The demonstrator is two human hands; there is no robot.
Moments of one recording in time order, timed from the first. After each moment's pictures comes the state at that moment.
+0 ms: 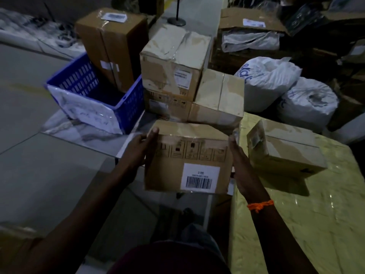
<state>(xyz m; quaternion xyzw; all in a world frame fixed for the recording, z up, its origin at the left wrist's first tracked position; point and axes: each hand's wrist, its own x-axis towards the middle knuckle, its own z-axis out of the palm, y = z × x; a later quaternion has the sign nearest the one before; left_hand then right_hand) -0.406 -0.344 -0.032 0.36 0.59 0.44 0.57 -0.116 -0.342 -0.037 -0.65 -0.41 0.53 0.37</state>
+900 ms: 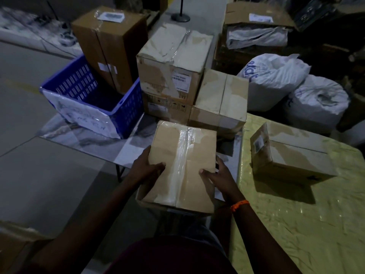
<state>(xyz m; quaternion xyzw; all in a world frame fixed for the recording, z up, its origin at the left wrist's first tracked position) -0.399 -0.314 -0.110 0.49 0.70 0.26 0.46 -0.120 -0.308 -0.119 -0.64 -0.47 0.53 0.30</state>
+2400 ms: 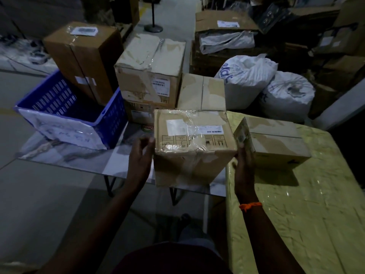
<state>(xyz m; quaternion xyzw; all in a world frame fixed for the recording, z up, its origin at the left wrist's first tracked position) -0.364 -0.318 -0.072 0.49 0.56 0.50 0.43 -0.083 -0.339 -0.065 -0.67 -0.36 0.35 0.54</state>
